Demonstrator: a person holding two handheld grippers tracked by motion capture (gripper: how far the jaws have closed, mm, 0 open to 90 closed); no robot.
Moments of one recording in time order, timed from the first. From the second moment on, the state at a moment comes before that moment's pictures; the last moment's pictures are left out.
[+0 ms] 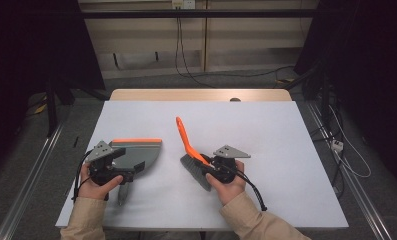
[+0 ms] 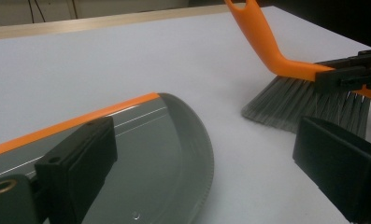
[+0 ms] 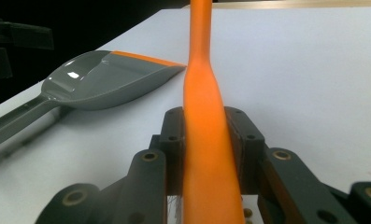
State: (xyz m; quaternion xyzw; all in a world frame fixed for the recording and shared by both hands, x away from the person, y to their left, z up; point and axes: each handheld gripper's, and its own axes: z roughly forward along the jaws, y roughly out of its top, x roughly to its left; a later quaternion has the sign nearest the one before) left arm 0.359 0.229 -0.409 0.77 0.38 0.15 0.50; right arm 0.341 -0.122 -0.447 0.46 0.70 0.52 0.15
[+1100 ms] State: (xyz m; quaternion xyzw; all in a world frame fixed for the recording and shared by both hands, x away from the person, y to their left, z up) left arm 0.360 0.229 -0.408 0.77 0.38 0.14 0.50; right arm 0.366 -0.143 -0.419 0.44 0.69 0.55 0.15
